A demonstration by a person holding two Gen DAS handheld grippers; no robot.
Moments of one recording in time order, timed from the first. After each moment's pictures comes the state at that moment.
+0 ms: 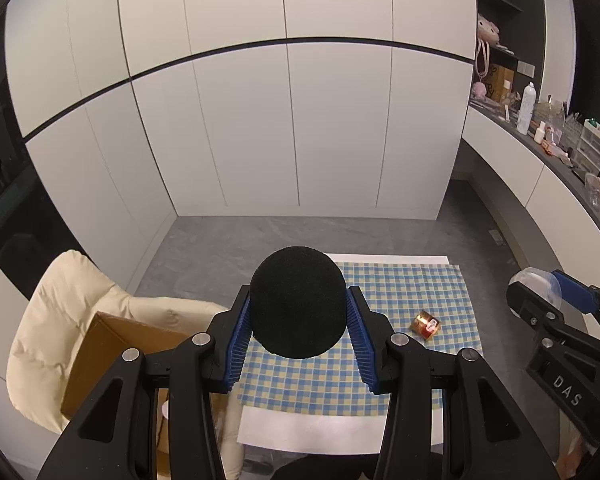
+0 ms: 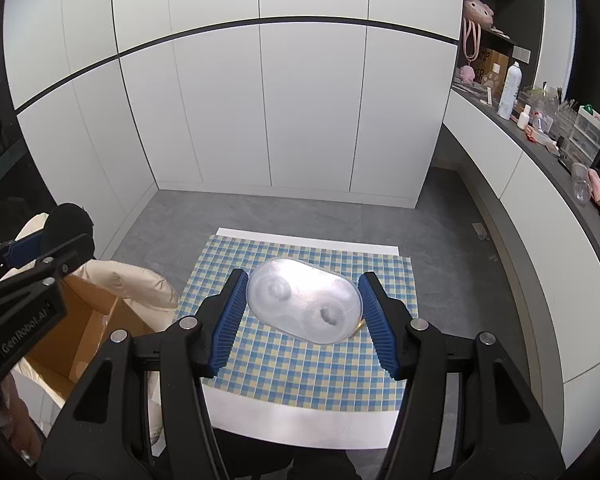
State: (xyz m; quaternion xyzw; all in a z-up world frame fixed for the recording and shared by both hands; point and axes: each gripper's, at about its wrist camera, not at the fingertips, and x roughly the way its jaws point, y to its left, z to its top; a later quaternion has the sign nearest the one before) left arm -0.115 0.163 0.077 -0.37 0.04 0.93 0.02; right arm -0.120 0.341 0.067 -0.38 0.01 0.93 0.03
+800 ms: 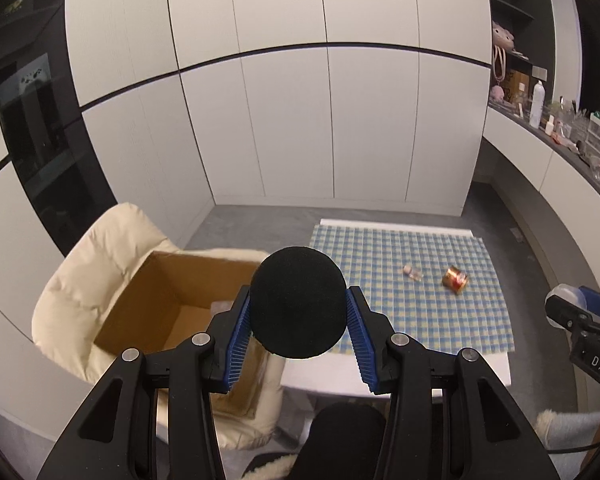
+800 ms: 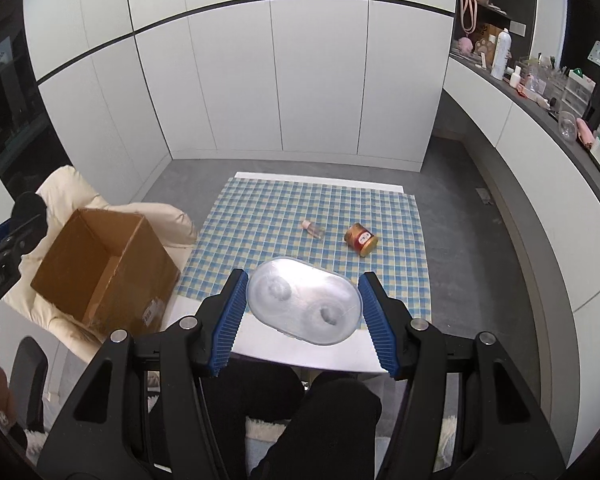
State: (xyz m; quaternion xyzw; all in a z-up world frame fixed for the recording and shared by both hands) left arm 0.049 0.086 0.034 -0.35 0.04 0.93 -0.03; right arm 0.024 0.319 0.017 -0.41 0.02 0.91 0.02
